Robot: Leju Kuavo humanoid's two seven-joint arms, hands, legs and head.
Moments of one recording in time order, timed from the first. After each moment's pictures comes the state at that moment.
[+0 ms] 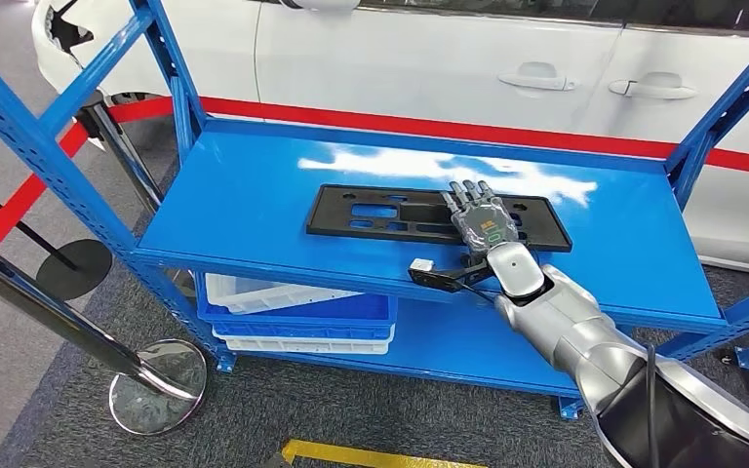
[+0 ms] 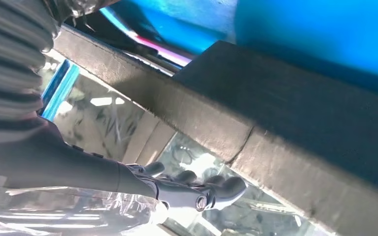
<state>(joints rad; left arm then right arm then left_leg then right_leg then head) -0.16 -0.05 -1.15 -0.26 0.40 0.37 -0.02 -0.92 -0.17 0.95 -0.43 0.98 -0.34 0.22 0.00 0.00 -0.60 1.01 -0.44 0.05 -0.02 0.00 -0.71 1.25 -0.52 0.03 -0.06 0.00</state>
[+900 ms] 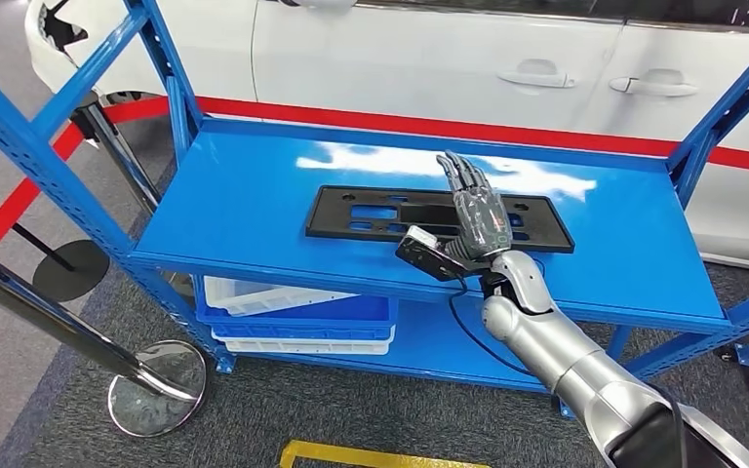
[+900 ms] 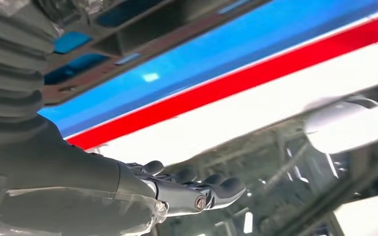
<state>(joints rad) -0.11 -0.07 -1.14 -0.26 0.45 0.37 -0.06 -0.72 -0.22 0.72 -0.87 0.49 -0.53 -0.02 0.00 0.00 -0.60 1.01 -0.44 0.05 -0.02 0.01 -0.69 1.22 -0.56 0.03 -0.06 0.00</state>
